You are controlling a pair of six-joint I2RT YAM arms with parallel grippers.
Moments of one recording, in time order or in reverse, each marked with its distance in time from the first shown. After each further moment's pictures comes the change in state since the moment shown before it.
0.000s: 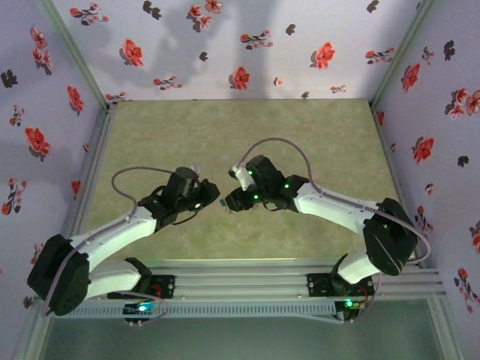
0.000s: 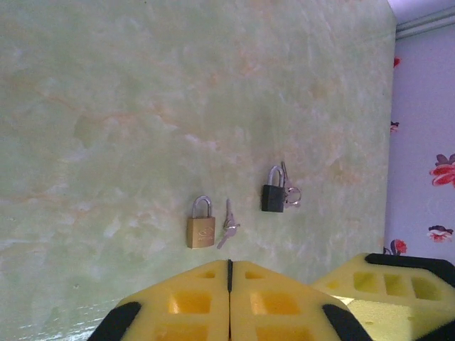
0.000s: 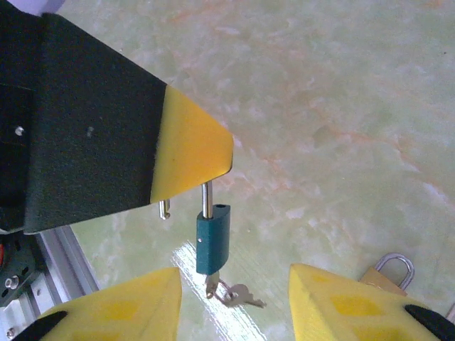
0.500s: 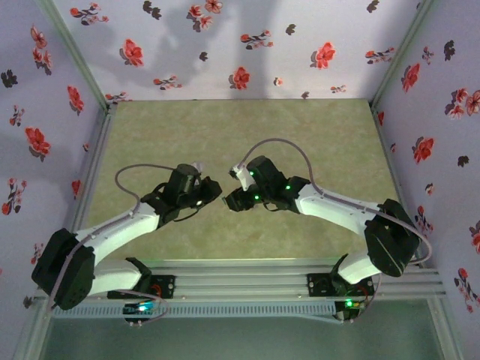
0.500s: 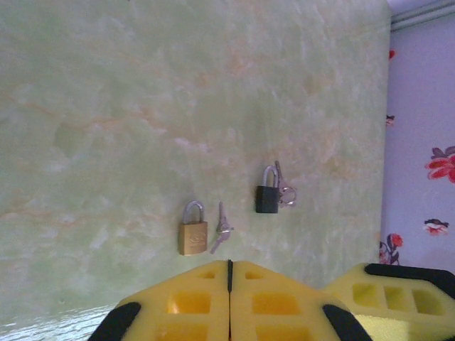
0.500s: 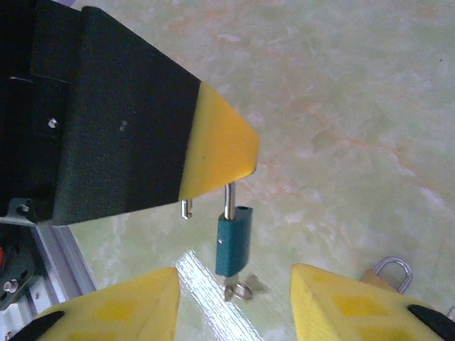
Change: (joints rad) left arm 0.016 0.050 0.014 0.050 0.057 0.017; right arm 0.000 -0.011 -0.018 0.032 -0.002 0.000
